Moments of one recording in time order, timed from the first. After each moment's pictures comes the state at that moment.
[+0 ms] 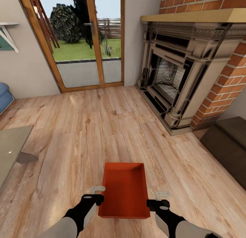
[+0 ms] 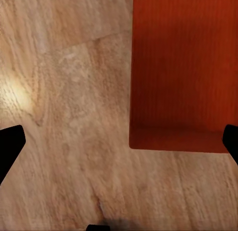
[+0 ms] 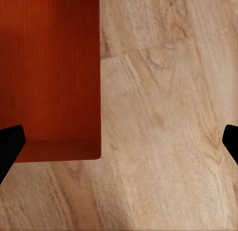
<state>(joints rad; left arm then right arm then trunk) -0.62 -0.15 0.01 -0.30 -0.05 0.20 0.21 -0.65 0.07 0.64 -0.12 -0.60 -0.07 -0.26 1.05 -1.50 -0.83</state>
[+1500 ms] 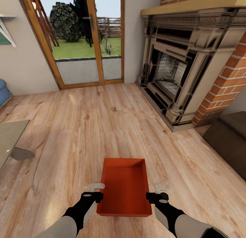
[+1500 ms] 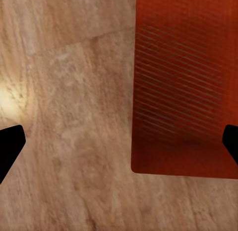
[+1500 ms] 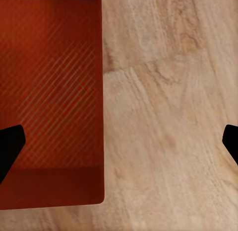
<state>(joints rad) -0.62 -0.14 0.01 -0.33 -0.06 0.20 0.21 -0.68 0.06 0.64 -0.15 -0.60 -0.08 -0.26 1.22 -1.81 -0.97</state>
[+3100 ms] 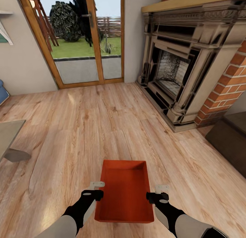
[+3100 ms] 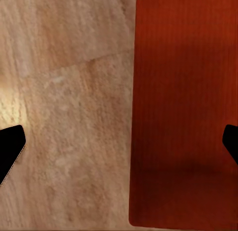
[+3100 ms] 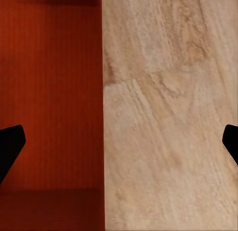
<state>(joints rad) -0.62 -0.14 0.01 -0.36 -0.06 0.19 0.21 -0.68 0.06 0.64 -0.15 -0.60 -0.08 -0.26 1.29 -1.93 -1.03</state>
